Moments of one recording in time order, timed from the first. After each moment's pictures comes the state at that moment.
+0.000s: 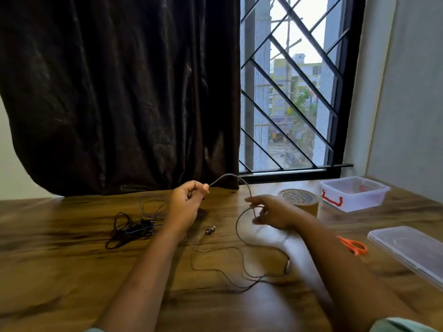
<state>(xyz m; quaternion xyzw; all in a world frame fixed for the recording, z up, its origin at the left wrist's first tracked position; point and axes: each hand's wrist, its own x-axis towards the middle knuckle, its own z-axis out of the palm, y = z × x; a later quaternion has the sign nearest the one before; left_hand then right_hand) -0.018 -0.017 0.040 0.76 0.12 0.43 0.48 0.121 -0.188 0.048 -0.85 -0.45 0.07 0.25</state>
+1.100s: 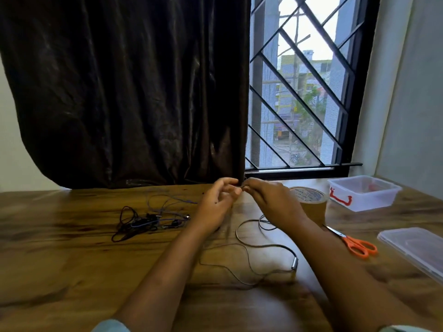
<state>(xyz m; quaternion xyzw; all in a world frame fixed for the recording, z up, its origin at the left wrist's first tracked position) -0.005 -0.049 0.036 0.79 0.04 0.32 0.52 0.101 -0.175 0.045 -0.76 -0.51 -0.25 0.30</state>
